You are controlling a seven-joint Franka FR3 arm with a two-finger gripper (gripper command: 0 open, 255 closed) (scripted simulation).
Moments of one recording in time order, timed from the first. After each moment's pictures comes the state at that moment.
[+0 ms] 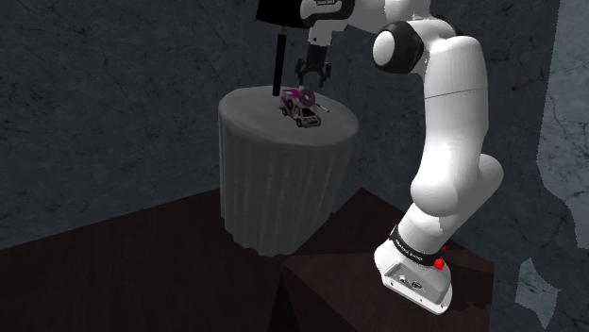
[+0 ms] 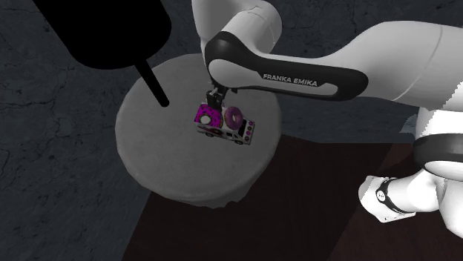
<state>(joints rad) -0.31 0.57 -0.19 -1.16 0.14 1.63 0.08</state>
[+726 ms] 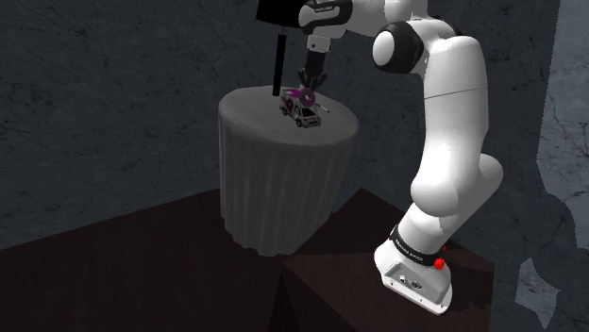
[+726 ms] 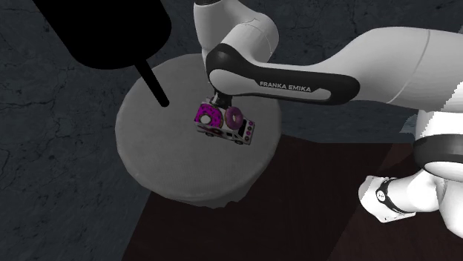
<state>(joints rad) -0.31 0.57 -0.19 -1.22 0.15 1.69 0.08</state>
